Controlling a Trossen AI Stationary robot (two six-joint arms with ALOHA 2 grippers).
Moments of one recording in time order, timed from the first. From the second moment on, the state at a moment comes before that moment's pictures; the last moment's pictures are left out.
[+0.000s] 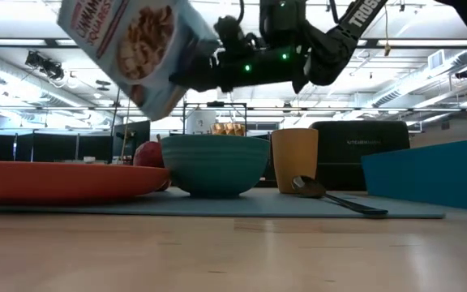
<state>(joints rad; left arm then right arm) 0.45 1.26 2.01 -1.42 0.23 -0.51 -0.10 1.98 1.10 0.93 0.23 -0.37</state>
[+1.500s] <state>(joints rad) 0.45 1.10 2.01 -0.87 0.27 -0.08 0.03 1.64 0.88 1.07 0.38 -0.21</state>
